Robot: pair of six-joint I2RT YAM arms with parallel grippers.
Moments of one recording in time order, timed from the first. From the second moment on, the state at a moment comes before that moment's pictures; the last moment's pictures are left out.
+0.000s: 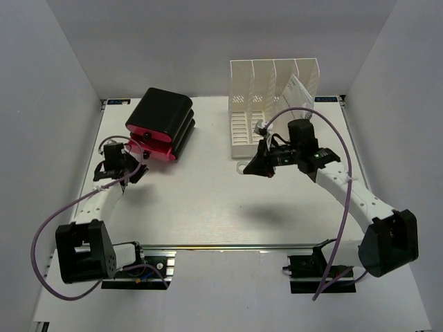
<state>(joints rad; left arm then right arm) 0.11 1.20 0.69 -0.27 0.11 -0.77 0.44 1.32 1.02 -0.35 -0.96 -0.18</state>
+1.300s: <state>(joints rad) 0.11 1.58 1.02 -0.32 -0.03 -0.79 0.28 1.15 0.97 -0.25 -1.10 -0.18</state>
